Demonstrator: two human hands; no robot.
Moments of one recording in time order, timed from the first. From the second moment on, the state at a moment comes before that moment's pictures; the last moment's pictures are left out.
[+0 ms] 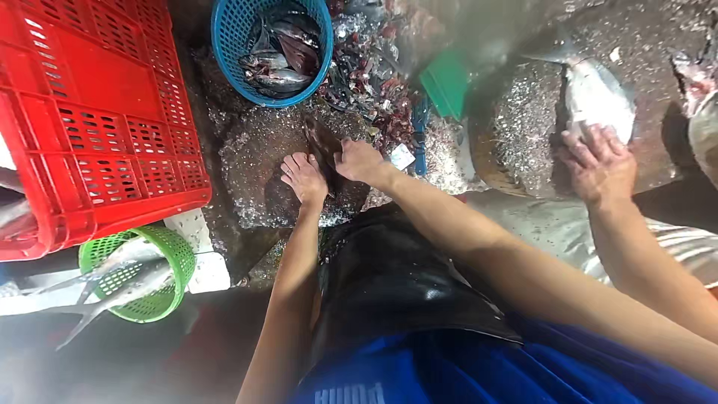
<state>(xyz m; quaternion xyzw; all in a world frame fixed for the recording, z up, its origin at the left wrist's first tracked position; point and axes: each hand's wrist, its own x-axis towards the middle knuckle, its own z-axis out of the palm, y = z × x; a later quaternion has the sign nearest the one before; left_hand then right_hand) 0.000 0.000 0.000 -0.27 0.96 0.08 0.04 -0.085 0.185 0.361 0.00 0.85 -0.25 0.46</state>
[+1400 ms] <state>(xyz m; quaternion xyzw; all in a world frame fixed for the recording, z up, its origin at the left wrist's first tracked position) 0.004 0.001 -0.005 -0.29 0.95 0.09 -0.03 -0.002 0.174 0.070 -0.19 0.86 -0.14 0.46</state>
